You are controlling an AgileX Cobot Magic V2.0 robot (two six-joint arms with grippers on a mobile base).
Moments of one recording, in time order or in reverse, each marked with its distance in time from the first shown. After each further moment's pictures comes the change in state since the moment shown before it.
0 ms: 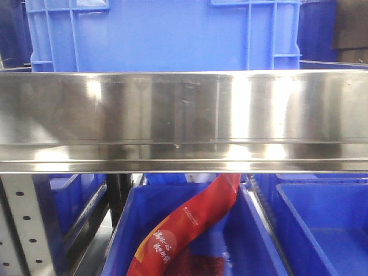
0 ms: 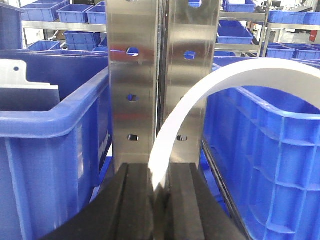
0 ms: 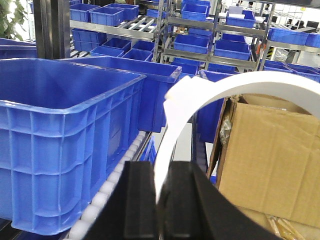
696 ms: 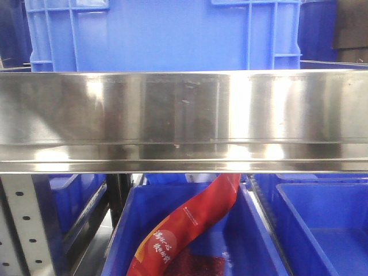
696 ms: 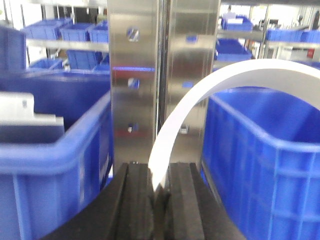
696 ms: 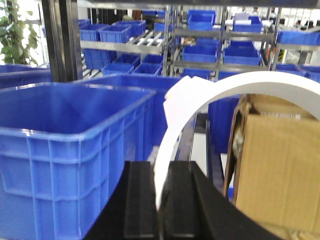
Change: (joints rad) left arm 0.000 0.000 -0.057 0.000 -0.028 0.000; right arm 0.000 0.000 -0.030 0.102 -0.018 -0.013
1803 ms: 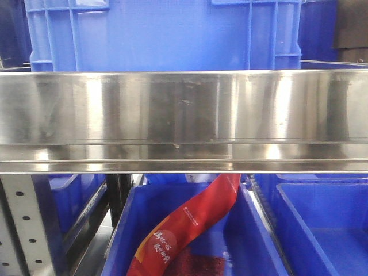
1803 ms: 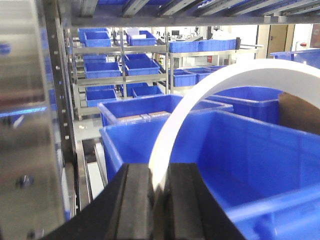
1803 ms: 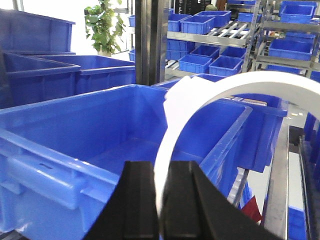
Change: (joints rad) left arm -0.381 0.380 -0.213 0.067 -0.228 0.000; right arm 0.329 0.410 -0.191 0.046 -0.169 -0.062
